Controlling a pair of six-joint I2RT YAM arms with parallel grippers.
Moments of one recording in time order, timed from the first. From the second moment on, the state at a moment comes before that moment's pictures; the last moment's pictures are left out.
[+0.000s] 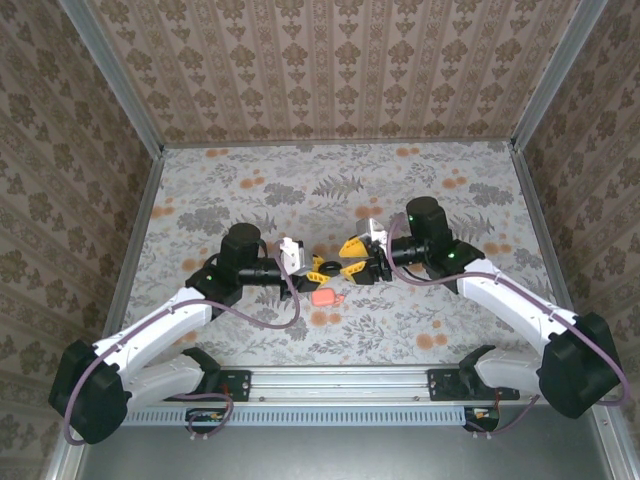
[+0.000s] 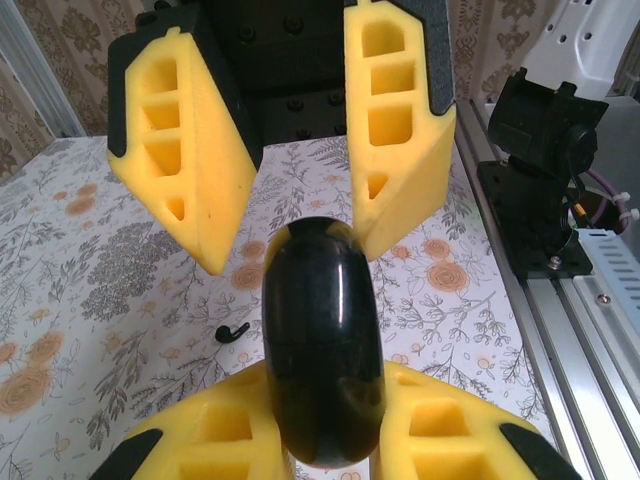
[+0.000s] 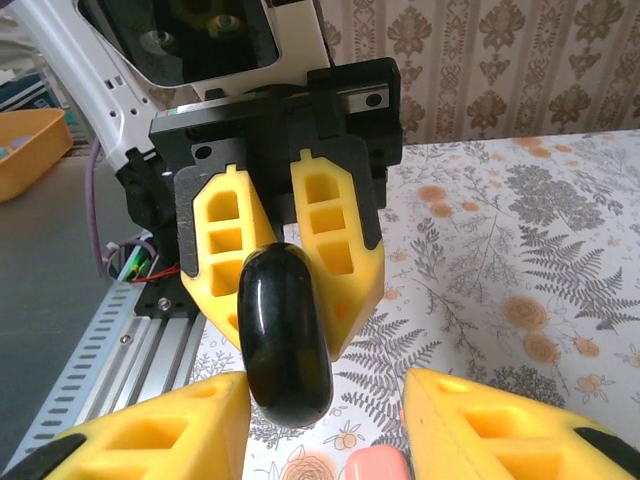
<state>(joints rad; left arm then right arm) -0.69 1.04 0.62 0.04 0.82 0.38 0.49 1.21 0.81 -0.06 -0.99 -0.36</state>
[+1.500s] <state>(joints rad) -0.70 1.04 0.64 0.01 0.82 0.36 0.54 1.25 0.95 -0.37 -0.93 -0.58</state>
